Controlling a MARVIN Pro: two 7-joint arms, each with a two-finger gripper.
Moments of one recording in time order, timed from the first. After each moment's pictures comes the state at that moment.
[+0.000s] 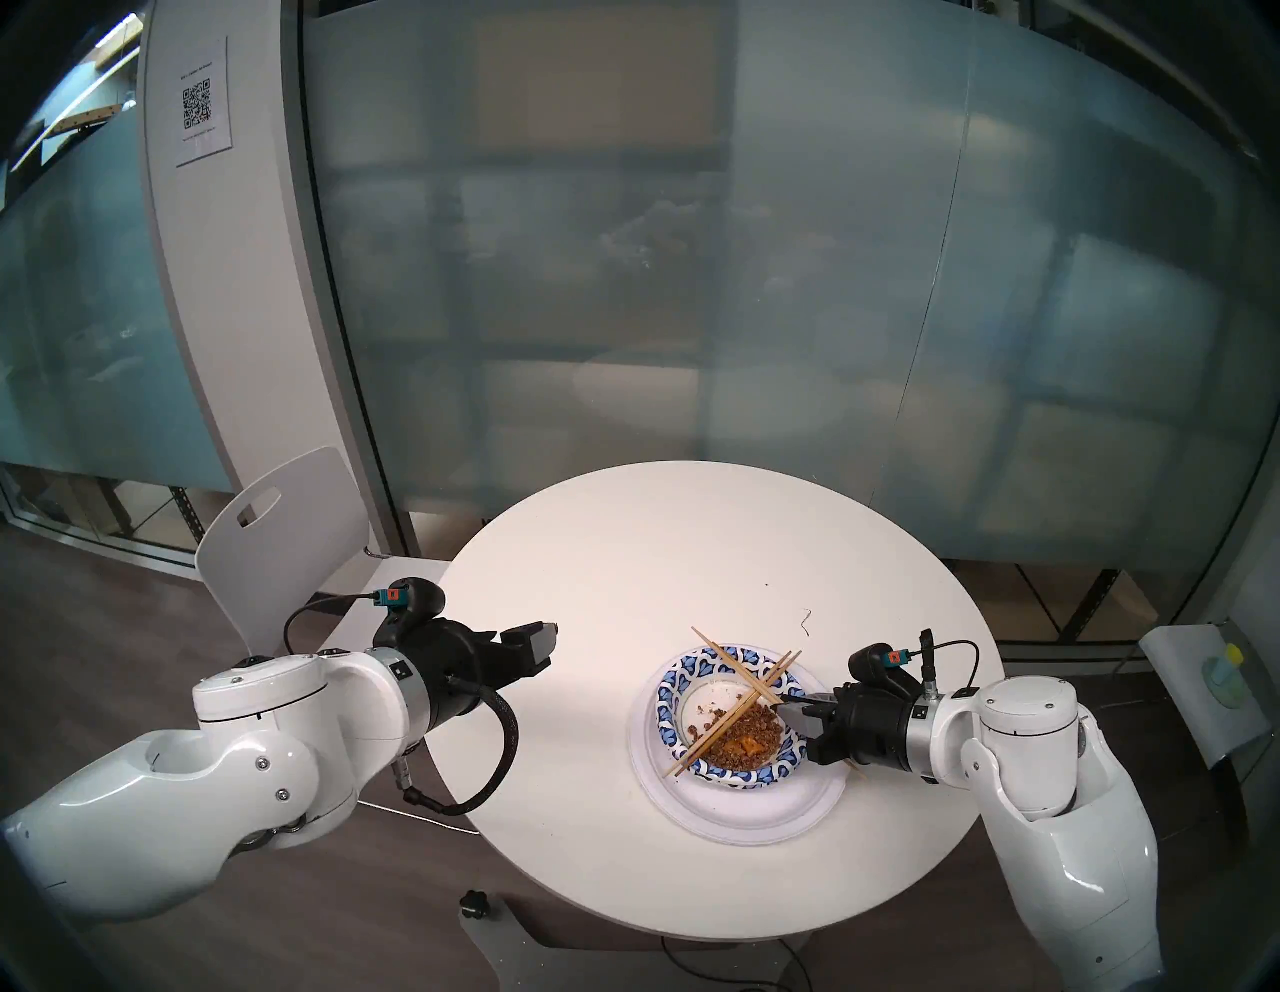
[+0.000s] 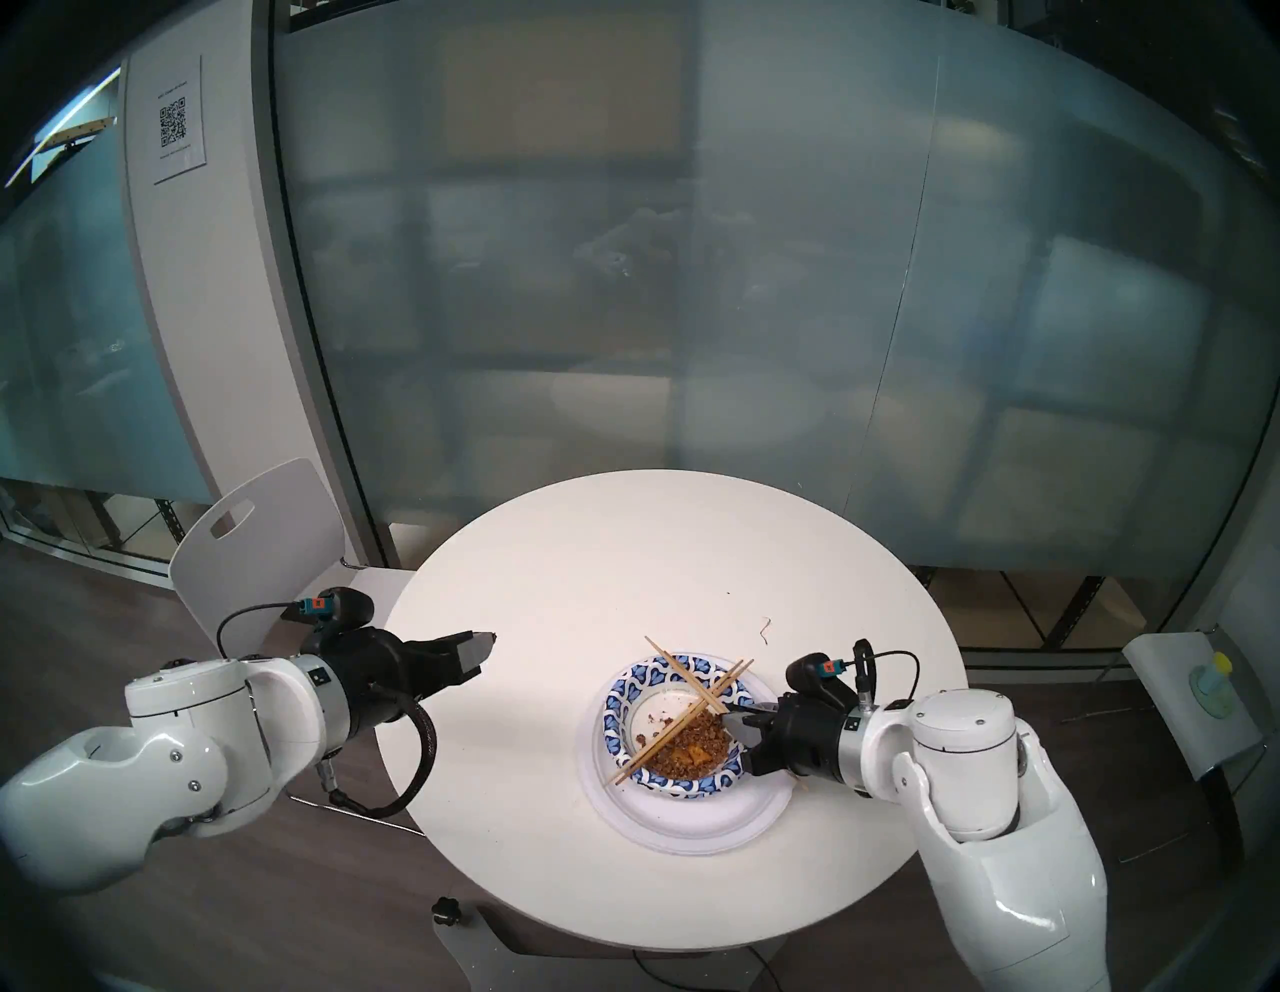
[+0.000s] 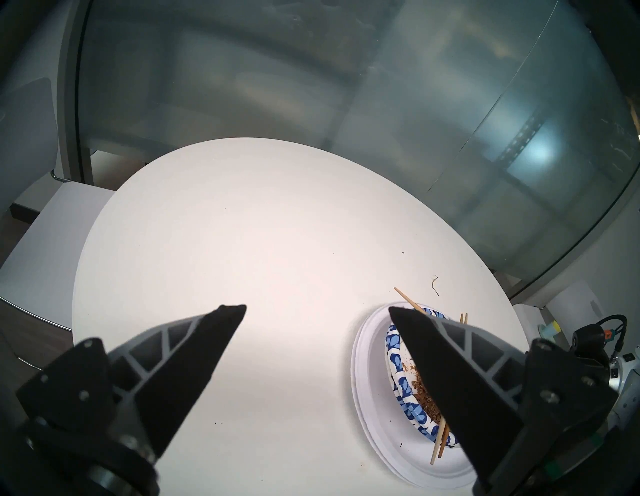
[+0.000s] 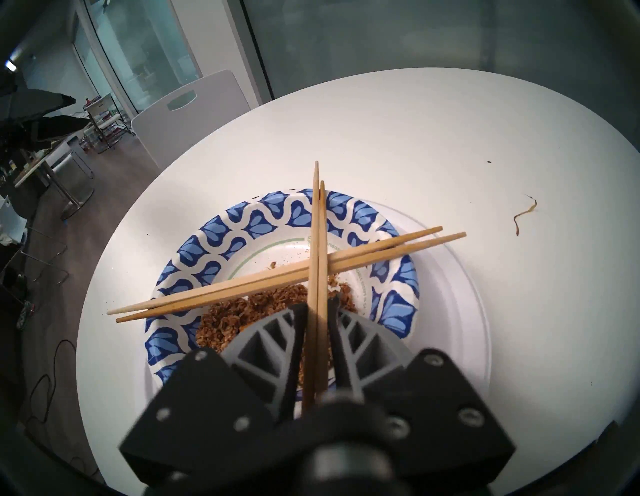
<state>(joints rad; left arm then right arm) 1.86 -0.51 -1.33 -2.37 -1.48 0.24 0.57 -1.88 -1.12 1.65 -2.03 0.25 0.78 0.63</state>
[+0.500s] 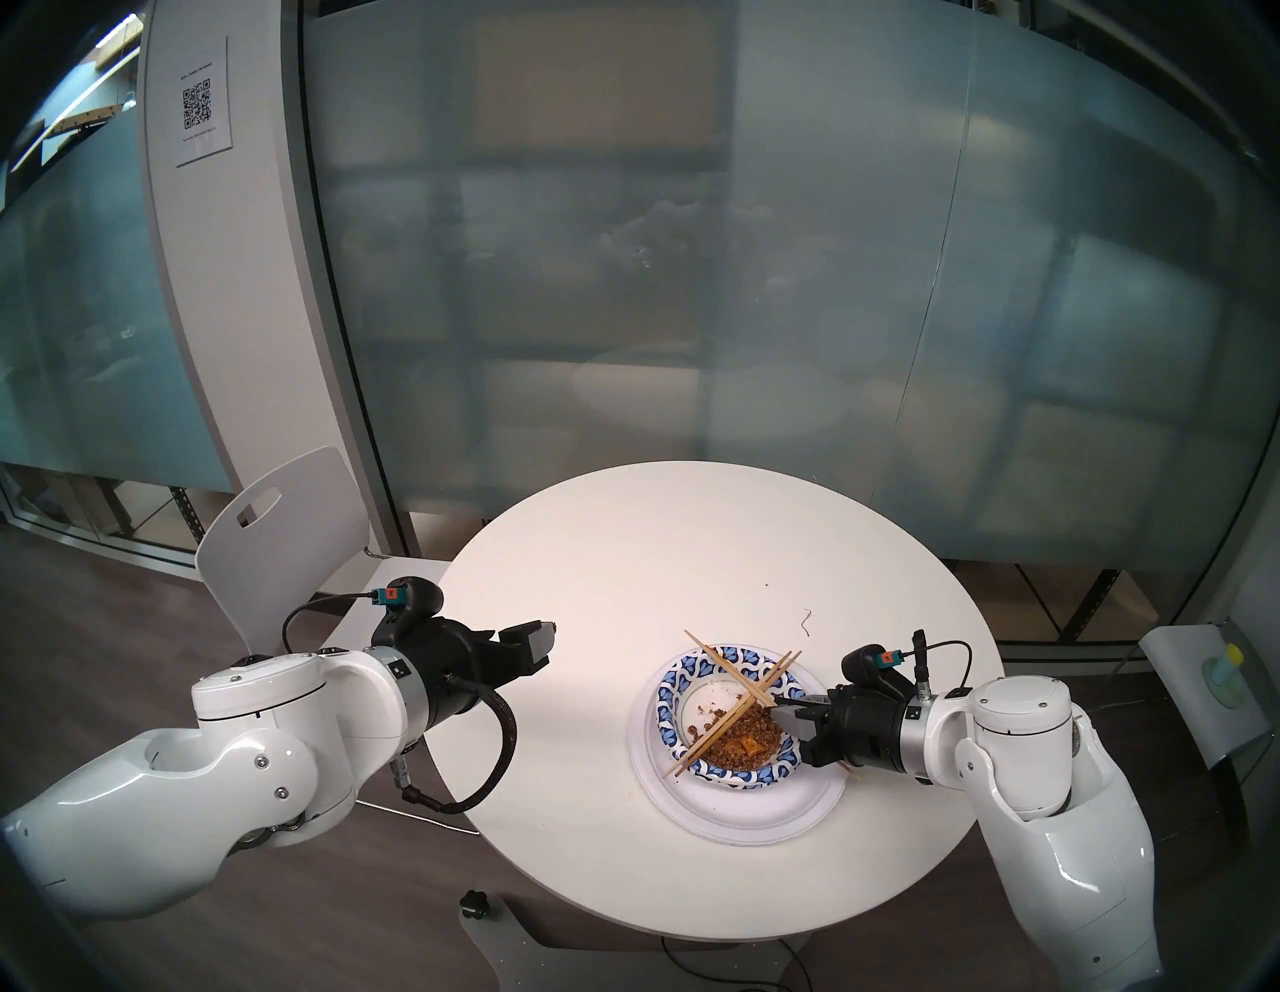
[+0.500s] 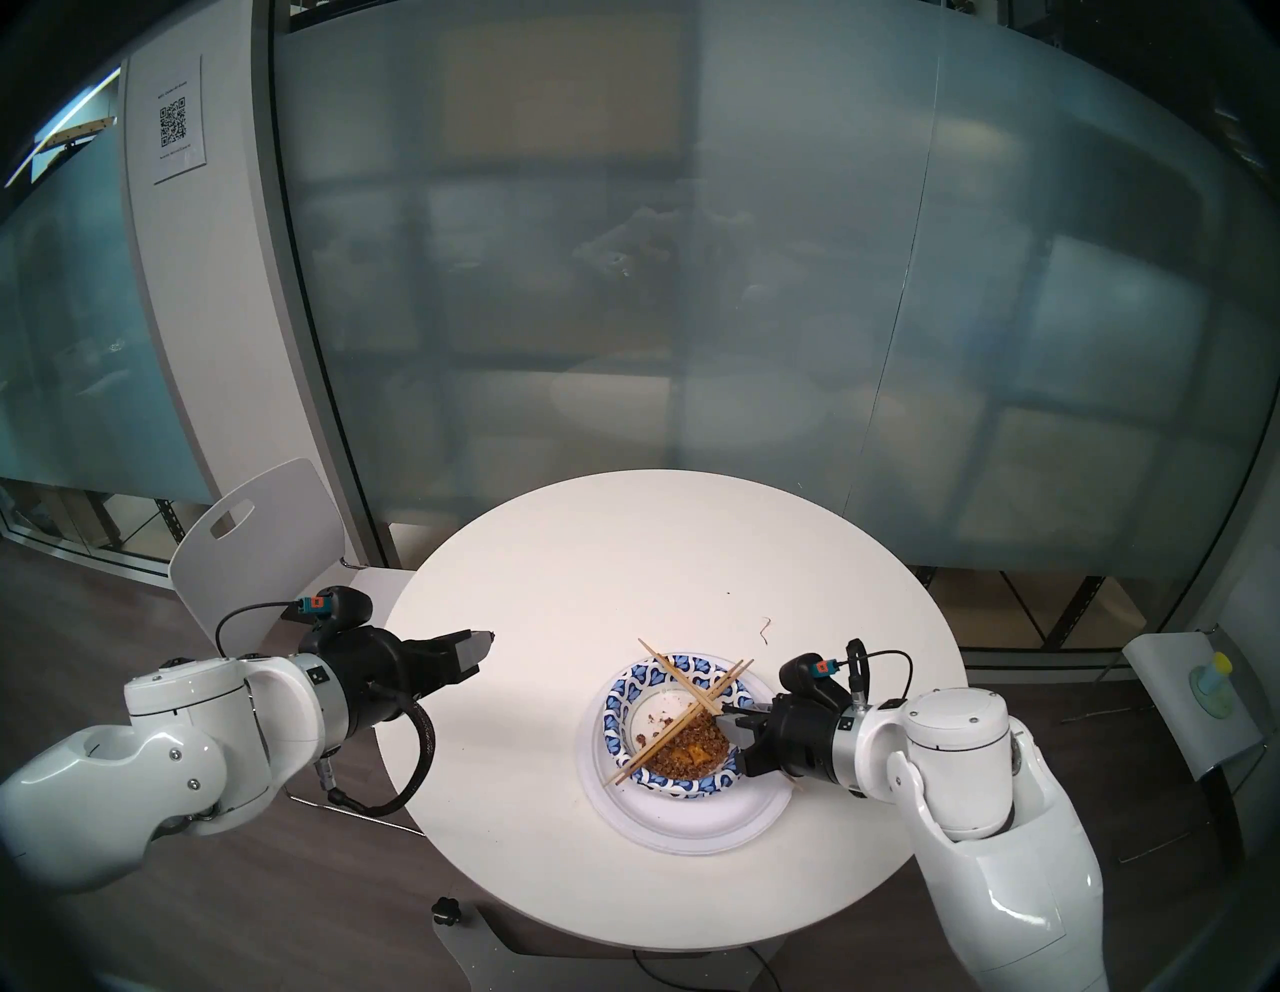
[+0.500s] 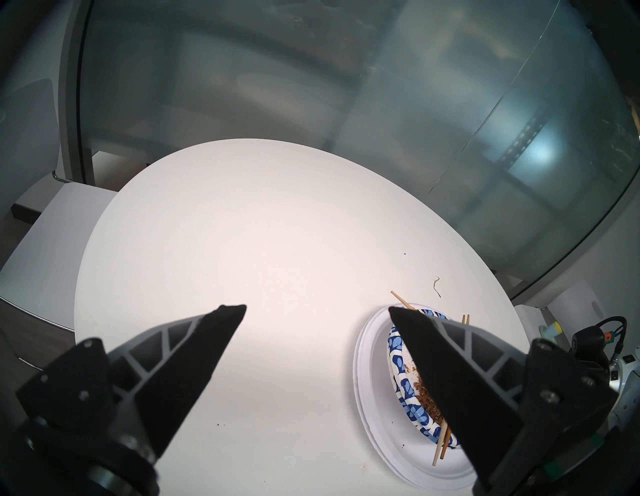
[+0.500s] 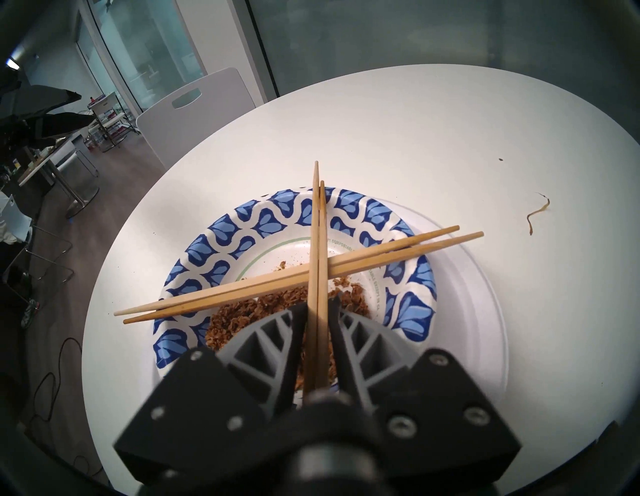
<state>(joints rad) 1.86 -0.50 -1.33 -2.37 -1.48 0.24 0.56 -1.87 -1.12 1.62 -2.03 0.26 0.80 0.63</state>
